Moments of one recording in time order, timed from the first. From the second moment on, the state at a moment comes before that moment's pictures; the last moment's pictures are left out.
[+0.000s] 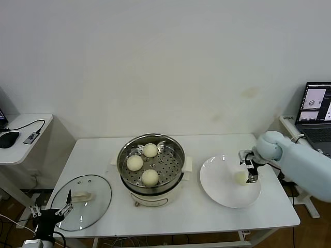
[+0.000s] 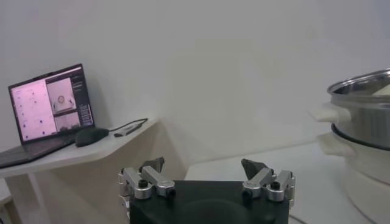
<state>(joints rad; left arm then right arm) 1.74 -1.24 -0.83 -1.98 -0.20 -0.09 -0.11 -0.03 0.67 -0.77 1.27 -0.26 -0.29 -1.09</state>
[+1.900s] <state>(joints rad) 1.71 -1.23 -0.82 -1.98 -0.21 -0.08 -0.11 0.45 0.77 -1.08 1.42 0.09 -0.49 -1.05</state>
